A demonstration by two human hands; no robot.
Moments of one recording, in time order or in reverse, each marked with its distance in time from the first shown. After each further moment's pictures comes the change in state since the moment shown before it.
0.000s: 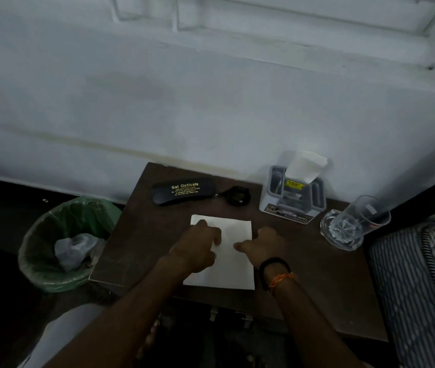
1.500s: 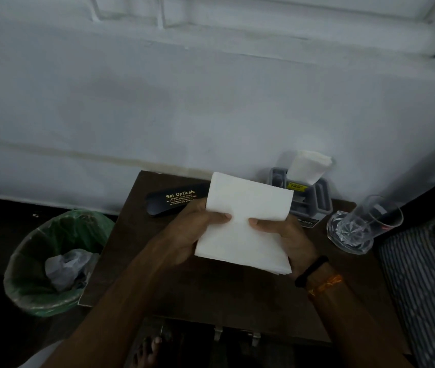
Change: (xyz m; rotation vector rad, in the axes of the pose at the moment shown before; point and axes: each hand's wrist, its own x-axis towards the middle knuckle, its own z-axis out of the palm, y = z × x) left_hand 0.013 0.017 -0.053 -1.325 -0.005 -0.090; right_hand 0.013 0.001 -0.039 1.145 -0.390 -0.262
